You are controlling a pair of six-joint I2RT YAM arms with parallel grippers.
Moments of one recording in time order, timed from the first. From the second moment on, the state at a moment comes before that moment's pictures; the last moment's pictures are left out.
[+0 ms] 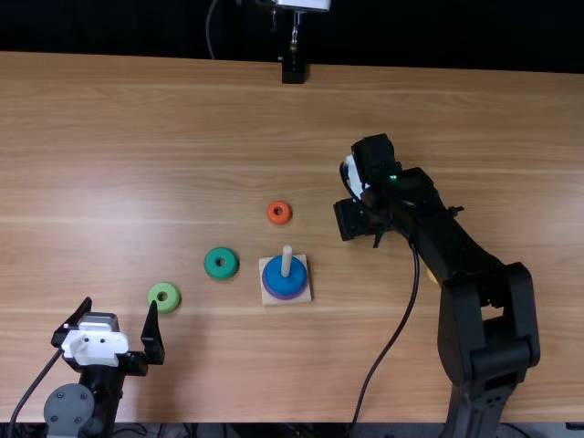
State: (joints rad) left arm -0.06 0.01 0.09 -0.26 0.01 -0.08; right arm 0.27 2.12 1.53 -0.74 -0.02 -0.01
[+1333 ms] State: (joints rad) left arm -0.06 0.01 0.09 -0.26 0.01 -0.08; right arm 0.27 2.06 1.58 -1.03 -0.06 -0.09
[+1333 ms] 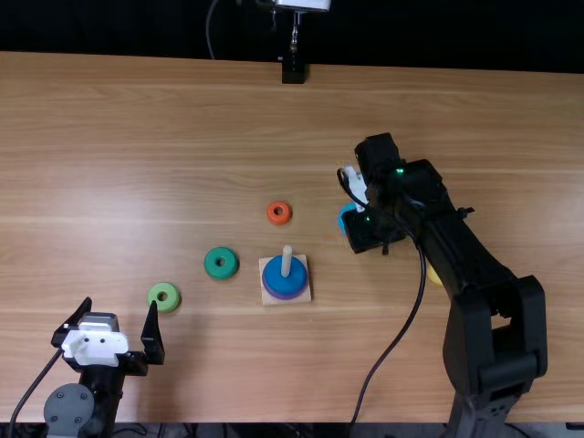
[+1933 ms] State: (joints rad) left arm -0.06 0.01 0.09 -0.26 0.01 -0.08; right arm 0.27 2.06 1.63 -1.11 -0.05 -0.09
